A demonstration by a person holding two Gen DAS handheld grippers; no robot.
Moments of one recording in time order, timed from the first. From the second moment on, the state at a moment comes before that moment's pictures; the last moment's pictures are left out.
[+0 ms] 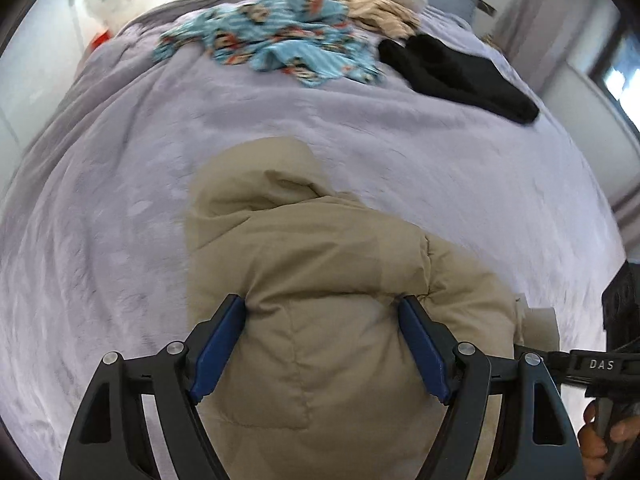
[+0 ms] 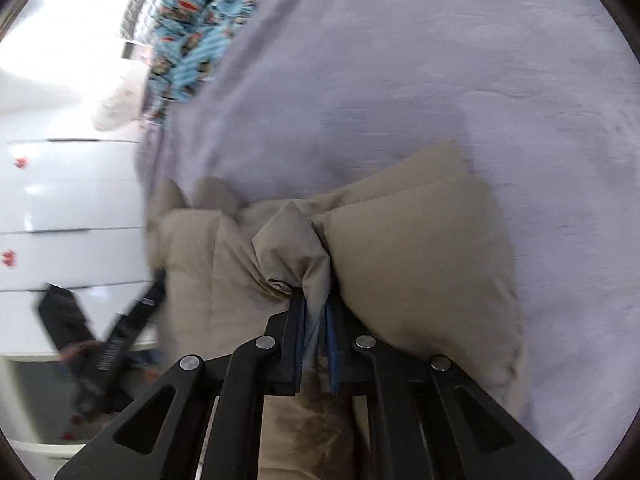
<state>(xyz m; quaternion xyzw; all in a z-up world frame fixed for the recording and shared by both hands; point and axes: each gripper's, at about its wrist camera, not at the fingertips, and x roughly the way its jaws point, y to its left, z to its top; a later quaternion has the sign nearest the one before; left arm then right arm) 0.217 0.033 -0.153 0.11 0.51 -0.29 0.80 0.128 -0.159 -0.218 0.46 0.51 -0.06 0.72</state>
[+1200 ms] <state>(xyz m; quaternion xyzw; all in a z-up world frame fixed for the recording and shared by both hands) 0.075 0.165 -0.122 0.11 0.57 -0.25 0.78 -0.010 -0.061 -0.139 0.29 0.61 -0.10 0.74</state>
